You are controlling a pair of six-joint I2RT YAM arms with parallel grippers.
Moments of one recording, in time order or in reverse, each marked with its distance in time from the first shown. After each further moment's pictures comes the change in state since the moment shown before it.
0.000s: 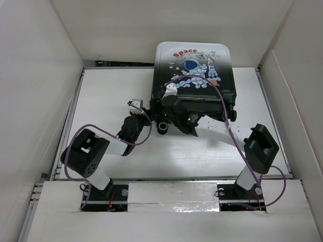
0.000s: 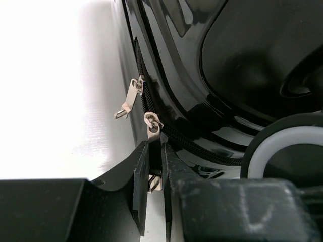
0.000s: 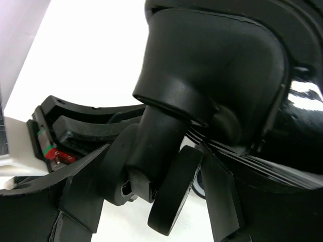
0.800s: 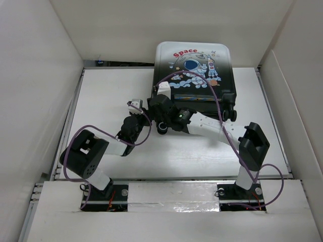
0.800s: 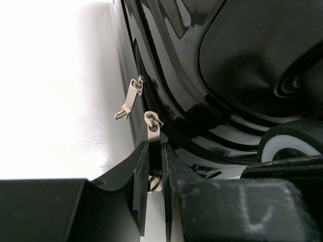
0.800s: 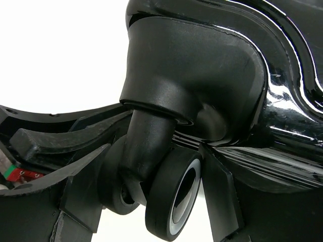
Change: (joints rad) left arm 0.000 -0.013 -0.005 -0.003 0.002 -0.001; right arm 0.065 0.089 0.209 -0.292 0.278 -0.072
